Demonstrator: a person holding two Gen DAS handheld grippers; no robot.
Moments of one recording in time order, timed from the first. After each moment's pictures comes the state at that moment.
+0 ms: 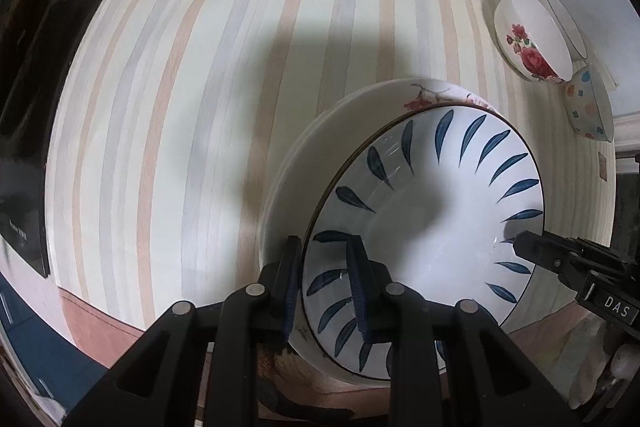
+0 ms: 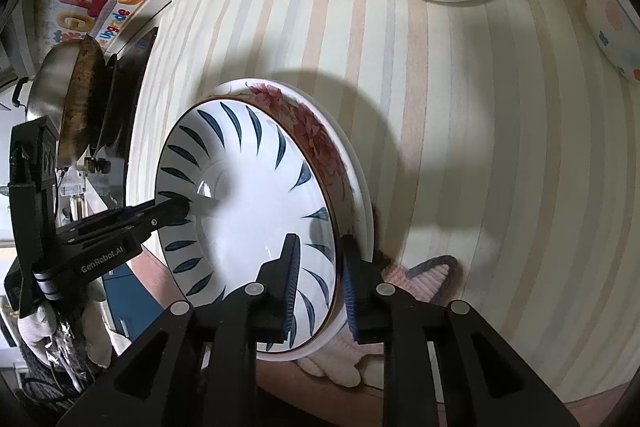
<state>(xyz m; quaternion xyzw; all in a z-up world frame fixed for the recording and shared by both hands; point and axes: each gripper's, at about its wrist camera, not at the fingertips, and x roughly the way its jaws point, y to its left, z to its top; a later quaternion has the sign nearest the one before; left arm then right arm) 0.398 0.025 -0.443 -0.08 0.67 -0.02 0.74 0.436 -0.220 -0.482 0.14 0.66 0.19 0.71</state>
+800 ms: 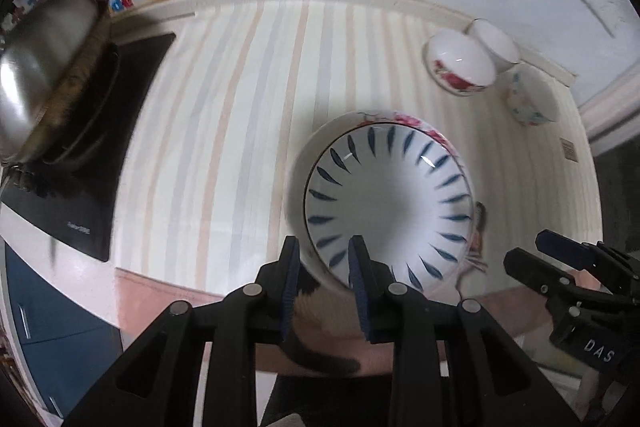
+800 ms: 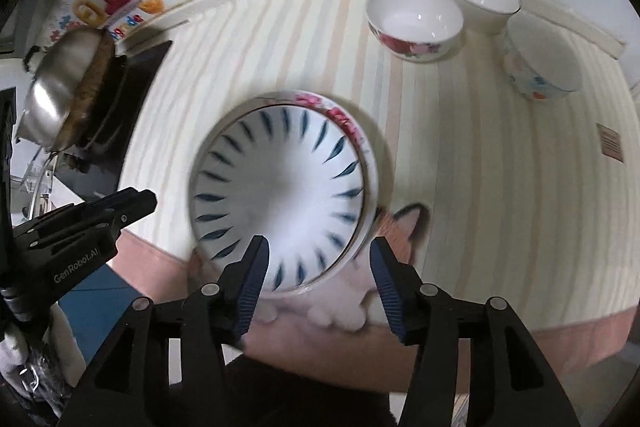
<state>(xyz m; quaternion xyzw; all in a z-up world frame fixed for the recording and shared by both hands) 0.311 0.015 -0.333 -0.02 0.56 -0.02 0.83 0.340 -0.196 -0.372 0.06 0.59 0.12 0.80</state>
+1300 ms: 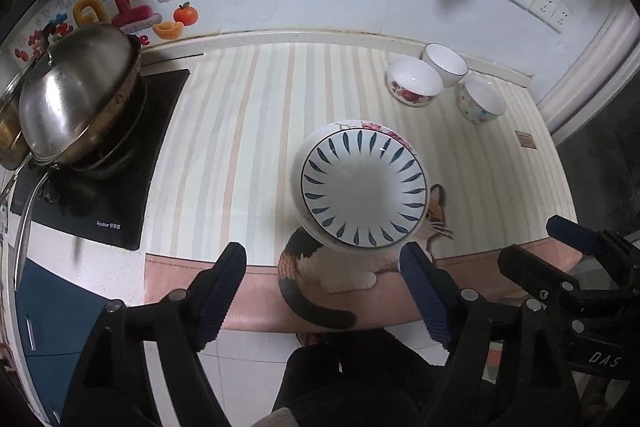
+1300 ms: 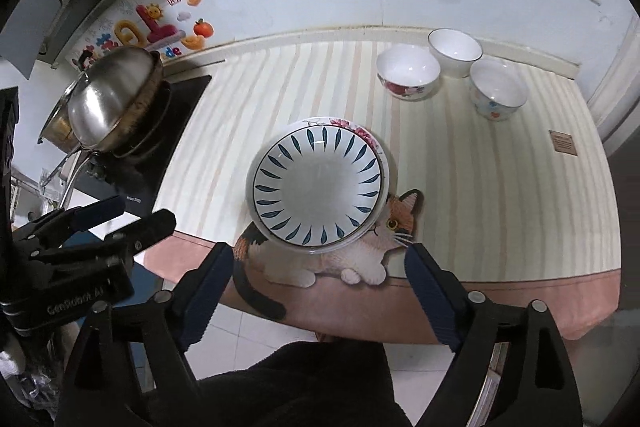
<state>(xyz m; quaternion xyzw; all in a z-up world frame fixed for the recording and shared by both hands) 0.223 0.018 -0.266 -0.01 0.51 -0.05 0.86 0.233 -0.178 -0.285 0.05 0.51 0.10 0.85</state>
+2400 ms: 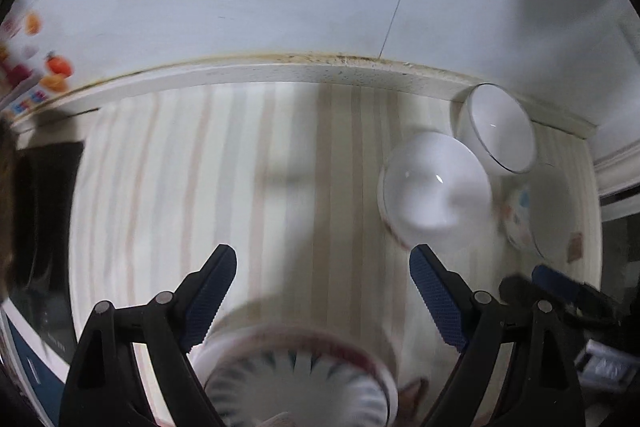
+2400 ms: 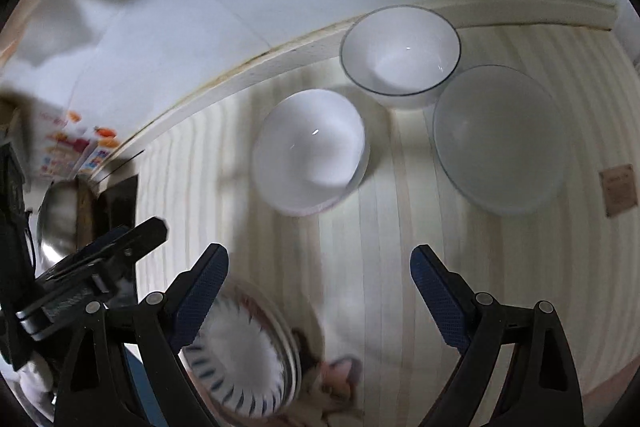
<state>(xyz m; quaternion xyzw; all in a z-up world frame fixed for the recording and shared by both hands) 0.552 -0.087 -0.355 -0.01 0.58 -0.03 0.82 0.530 -0.337 -0.403 0.22 0.58 0.08 0.78</state>
